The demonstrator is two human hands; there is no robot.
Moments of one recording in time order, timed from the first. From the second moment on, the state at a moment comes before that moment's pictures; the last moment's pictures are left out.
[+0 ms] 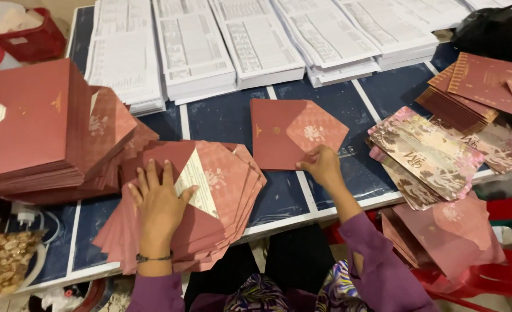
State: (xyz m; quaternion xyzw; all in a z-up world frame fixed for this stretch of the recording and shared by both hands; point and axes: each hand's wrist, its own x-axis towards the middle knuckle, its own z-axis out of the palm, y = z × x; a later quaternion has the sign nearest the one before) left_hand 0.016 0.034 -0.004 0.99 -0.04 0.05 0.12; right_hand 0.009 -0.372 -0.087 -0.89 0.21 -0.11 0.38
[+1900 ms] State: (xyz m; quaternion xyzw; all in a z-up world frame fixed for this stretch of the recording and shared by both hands) left_hand -0.032 -0.144 0.038 0.87 -0.06 0.07 0.49; right_hand -0.198 -0.415 -0.028 -0.68 0.14 -0.38 0.61
